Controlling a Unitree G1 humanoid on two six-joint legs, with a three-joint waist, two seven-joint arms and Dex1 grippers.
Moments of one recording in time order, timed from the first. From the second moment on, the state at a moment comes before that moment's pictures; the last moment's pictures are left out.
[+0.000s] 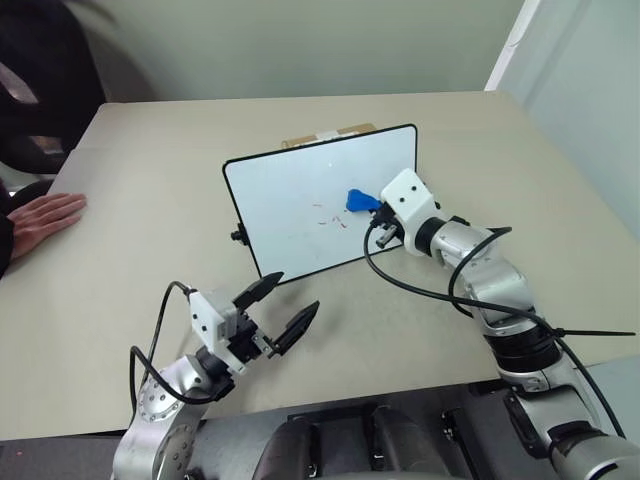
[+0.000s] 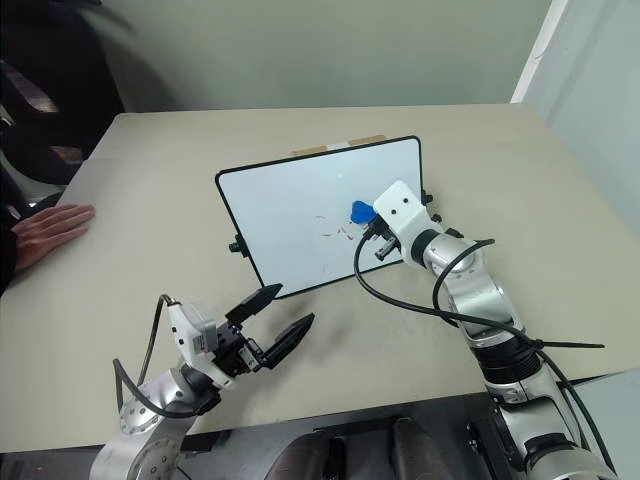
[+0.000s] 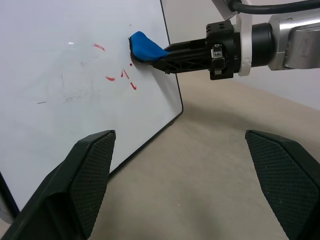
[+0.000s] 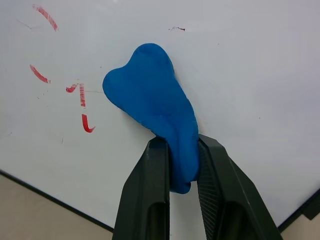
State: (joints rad) left arm 0.23 0.38 0.06 -0.48 -0.54 0.12 -0.67; right arm -0.62 -0.38 0.27 -0.24 -0.01 0.75 0.46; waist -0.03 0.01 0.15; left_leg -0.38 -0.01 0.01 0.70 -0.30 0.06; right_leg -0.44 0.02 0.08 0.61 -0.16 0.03
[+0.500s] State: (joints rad) left arm 0.24 0.38 0.06 -0.50 -0.55 0.12 -0.67; right arm -0.64 -0.37 0.34 -0.19 -0.01 0.75 0.51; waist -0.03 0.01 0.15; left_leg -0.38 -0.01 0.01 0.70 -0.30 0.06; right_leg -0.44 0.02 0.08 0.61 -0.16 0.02
